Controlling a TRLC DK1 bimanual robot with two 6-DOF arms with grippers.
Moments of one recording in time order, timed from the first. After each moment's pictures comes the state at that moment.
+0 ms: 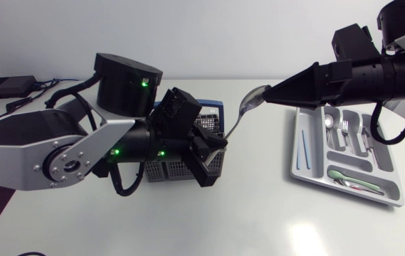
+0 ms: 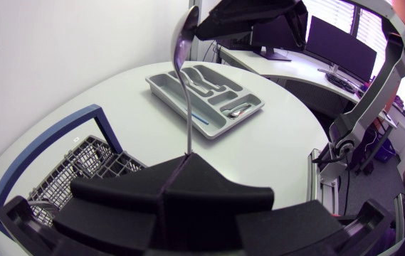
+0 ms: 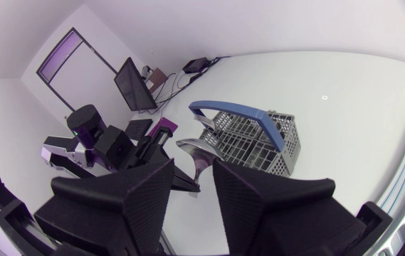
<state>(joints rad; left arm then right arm) -0.77 1.44 0.90 0.02 0.31 0.10 0.09 1.31 1.11 -0.57 -1.03 0.04</state>
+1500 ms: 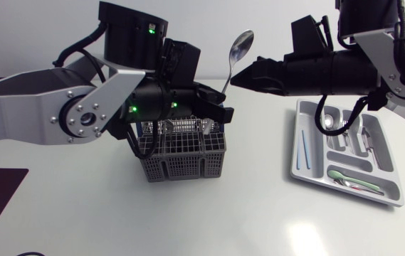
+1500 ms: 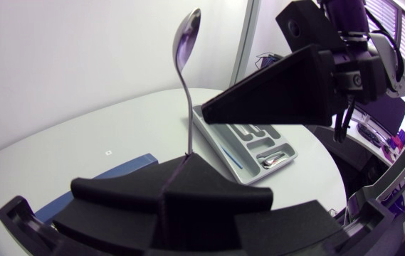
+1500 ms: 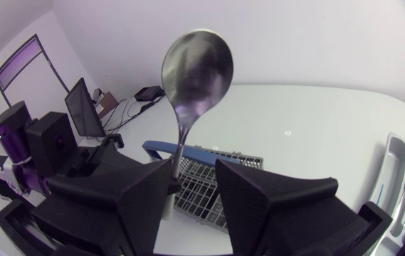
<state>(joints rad) -0.73 1.53 1.11 0.03 0.13 -0.09 0.37 1.34 1.07 -0.19 -0.46 0.29</state>
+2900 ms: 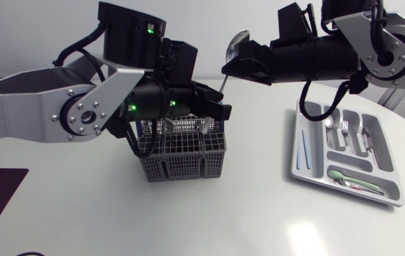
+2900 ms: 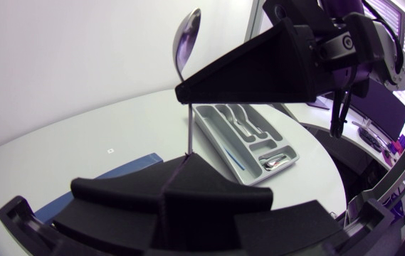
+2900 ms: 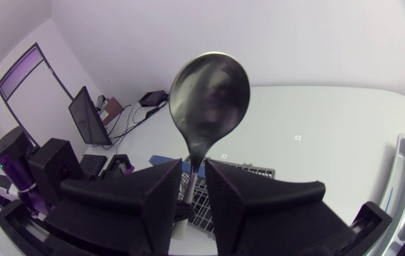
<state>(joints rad) -0.71 1.53 1.11 0.03 0.13 -0.11 0.40 1.43 1.18 -0.19 -0.46 0.36</state>
